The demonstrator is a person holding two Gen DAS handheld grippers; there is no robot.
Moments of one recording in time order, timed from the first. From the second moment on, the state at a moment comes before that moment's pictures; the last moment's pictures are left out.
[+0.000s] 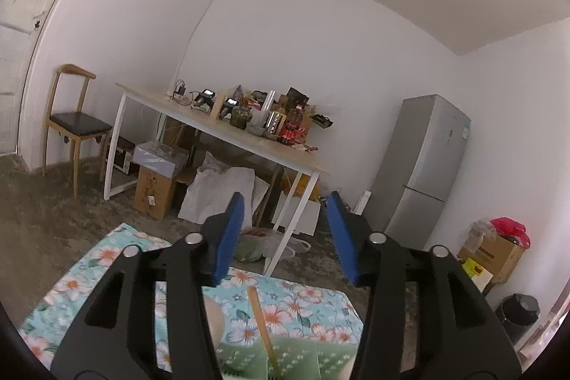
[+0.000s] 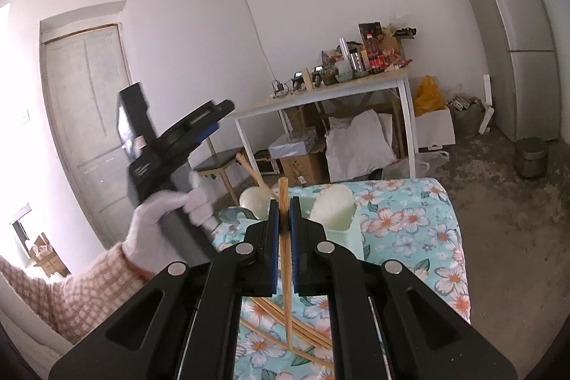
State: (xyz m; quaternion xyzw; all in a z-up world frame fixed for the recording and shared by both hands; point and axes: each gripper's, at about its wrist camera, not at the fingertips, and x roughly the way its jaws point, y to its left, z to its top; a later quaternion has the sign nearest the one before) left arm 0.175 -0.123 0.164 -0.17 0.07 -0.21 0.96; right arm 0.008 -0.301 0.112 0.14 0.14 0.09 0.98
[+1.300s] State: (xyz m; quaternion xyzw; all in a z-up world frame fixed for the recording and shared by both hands) left arm 0.069 0.037 0.032 -0.07 0.26 -0.16 0.95; right arm 0.179 -0.273 0.187 0.08 0.09 0.08 0.99
